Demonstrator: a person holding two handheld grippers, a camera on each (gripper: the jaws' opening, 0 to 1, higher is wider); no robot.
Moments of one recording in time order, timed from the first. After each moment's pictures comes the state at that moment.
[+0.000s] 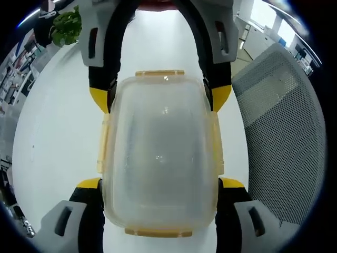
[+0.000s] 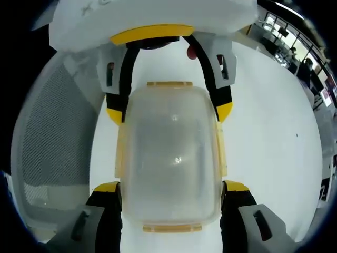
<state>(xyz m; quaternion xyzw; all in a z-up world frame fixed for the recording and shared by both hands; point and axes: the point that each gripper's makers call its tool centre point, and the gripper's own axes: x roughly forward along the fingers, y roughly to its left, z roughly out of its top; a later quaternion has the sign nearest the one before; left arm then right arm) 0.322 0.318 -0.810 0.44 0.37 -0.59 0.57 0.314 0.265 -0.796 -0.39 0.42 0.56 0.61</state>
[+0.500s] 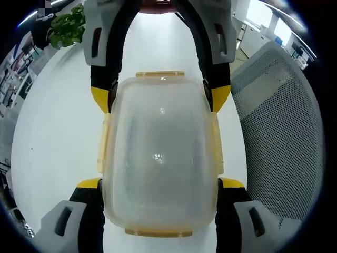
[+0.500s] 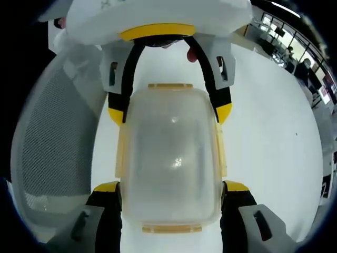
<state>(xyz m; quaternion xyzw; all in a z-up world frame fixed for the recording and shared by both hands) 0.318 0.322 -0.809 0.43 0.37 -0.60 0.56 0.310 0.269 -0.797 -0.38 0.41 0.56 0.62</state>
